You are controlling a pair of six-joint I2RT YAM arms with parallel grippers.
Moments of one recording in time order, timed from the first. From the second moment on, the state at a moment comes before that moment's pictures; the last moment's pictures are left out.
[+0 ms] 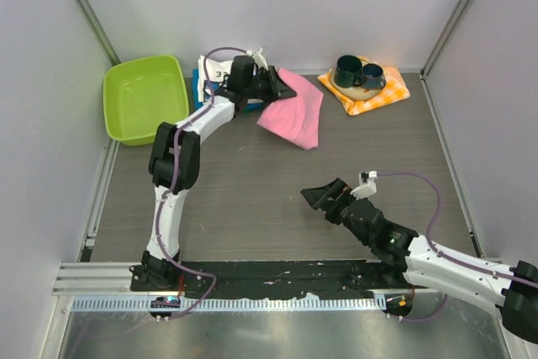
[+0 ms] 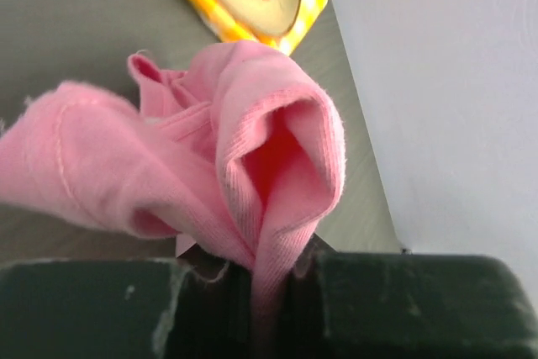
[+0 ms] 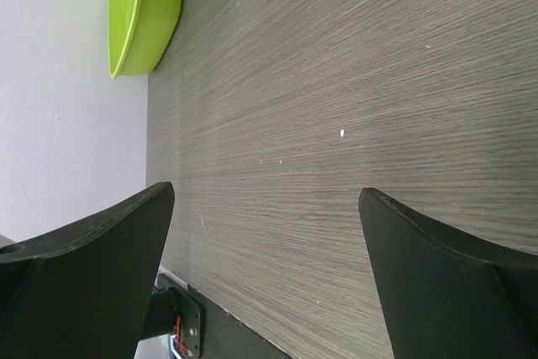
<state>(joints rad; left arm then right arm) -0.43 2.21 1.77 0.07 0.55 -0.77 0.94 0.64 0.16 0.14 0.39 1.21</state>
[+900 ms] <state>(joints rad) -0.11 2.70 2.56 -0.16 0.69 -0.87 0.95 0.90 0.06 0.38 0.34 1.18</state>
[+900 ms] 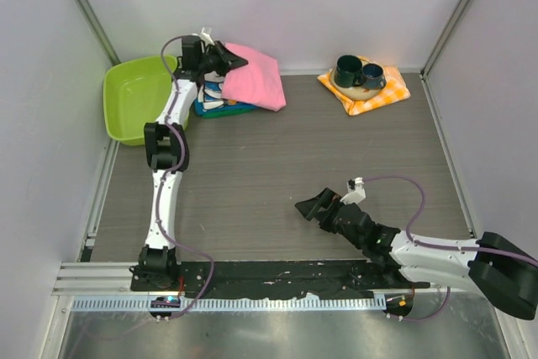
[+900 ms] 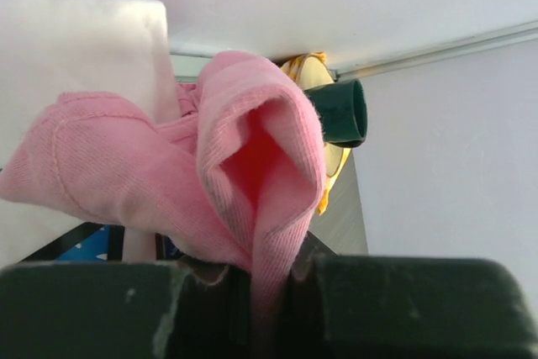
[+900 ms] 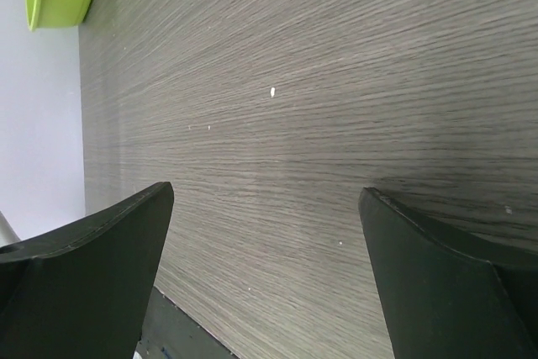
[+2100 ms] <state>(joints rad) -0.04 2.52 2.46 0.04 0.77 -1.03 1.04 1.16 0.11 0.62 0.33 1.18</state>
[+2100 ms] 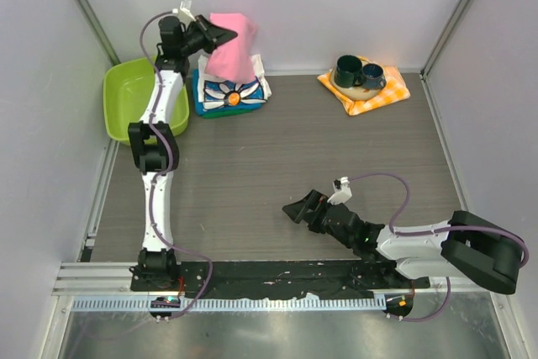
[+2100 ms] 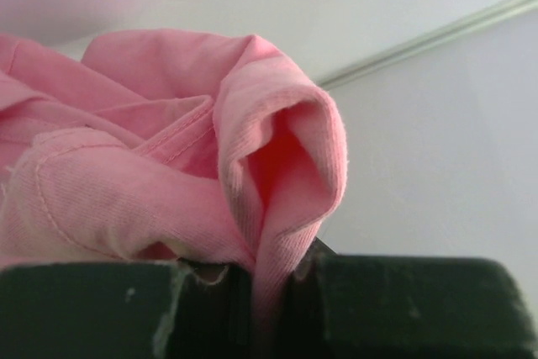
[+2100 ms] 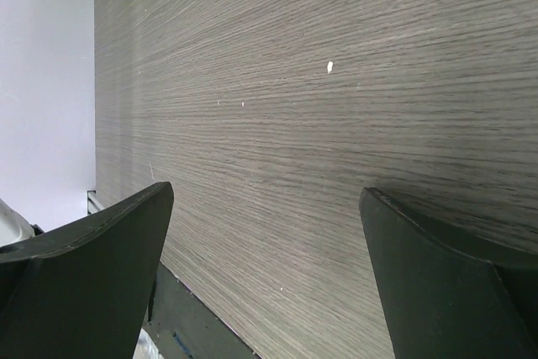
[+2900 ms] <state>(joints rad) -0.09 2.64 2.55 0.14 0.76 -1.10 1.05 1.15 0.11 0.59 0.33 1.18</state>
